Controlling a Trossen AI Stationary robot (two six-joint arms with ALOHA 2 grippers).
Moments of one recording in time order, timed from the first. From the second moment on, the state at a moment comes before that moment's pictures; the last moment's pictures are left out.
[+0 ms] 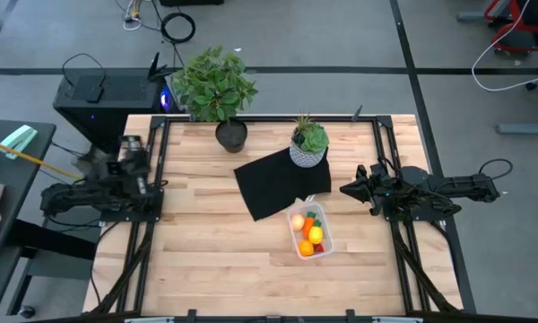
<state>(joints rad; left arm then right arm) 0.09 0.08 0.01 1.18 -0.13 0.28 0.05 0.00 0.01 0.02 0.01 0.49</state>
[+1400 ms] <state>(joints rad) 0.09 0.08 0.01 0.11 -0.01 -0.12 0.05 0.00 0.01 0.02 0.01 0.49</state>
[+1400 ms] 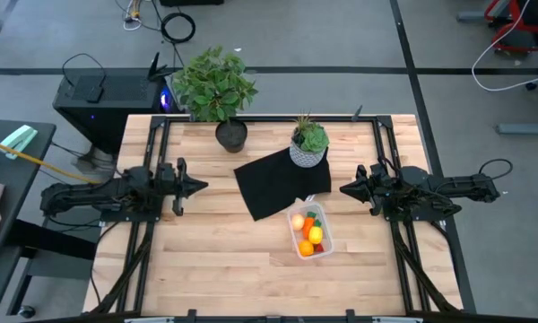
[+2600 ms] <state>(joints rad) 0.05 0.14 0.01 0.04 0.00 0.01 0.05 0.00 0.01 0.02 0.01 0.49</state>
